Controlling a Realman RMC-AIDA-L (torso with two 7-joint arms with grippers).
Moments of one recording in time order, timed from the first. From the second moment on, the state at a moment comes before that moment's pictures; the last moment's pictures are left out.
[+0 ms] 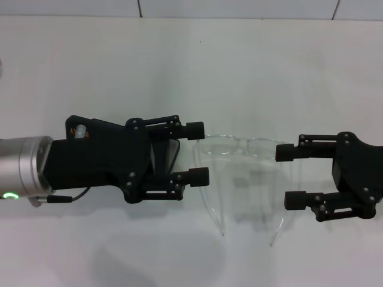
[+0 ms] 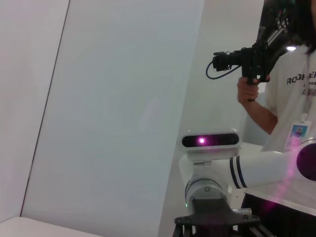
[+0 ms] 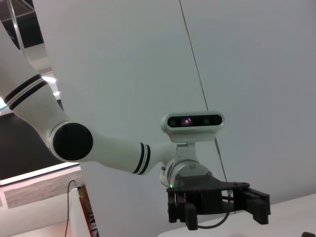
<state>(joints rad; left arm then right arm) -0.45 -2.07 0.92 0.58 1.64 1.91 -1.22 0.44 2.02 -1.02 -0.76 -1.63 -1.91 1.37</state>
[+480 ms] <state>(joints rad) -0.45 -2.08 0.92 0.58 1.64 1.91 -1.21 0.44 2.02 -1.02 -0.76 -1.63 -1.91 1.36</state>
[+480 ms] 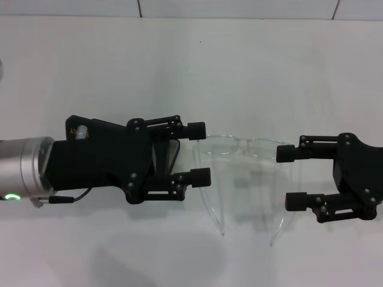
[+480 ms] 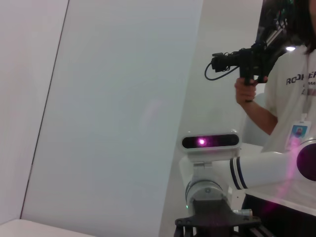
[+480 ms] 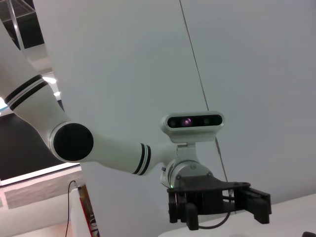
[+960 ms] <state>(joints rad) -0.41 -2.09 0.91 0.89 1.53 1.65 -1.63 0.33 2.01 -0.75 -0.82 -1.63 -1.88 1.36</state>
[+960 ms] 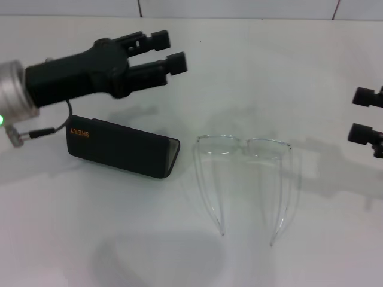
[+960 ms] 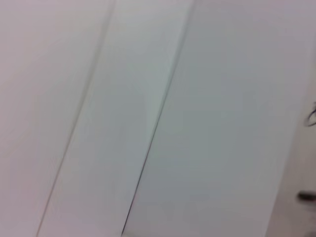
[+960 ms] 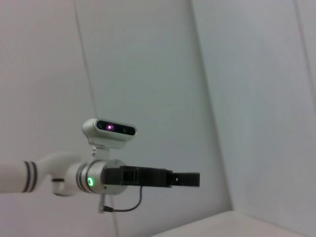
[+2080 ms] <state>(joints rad) -0.51 -2.08 1.20 1.46 2.38 1.37 -2.21 0.30 2.01 -0.73 -0.75 -1.62 -1.90 1.31</state>
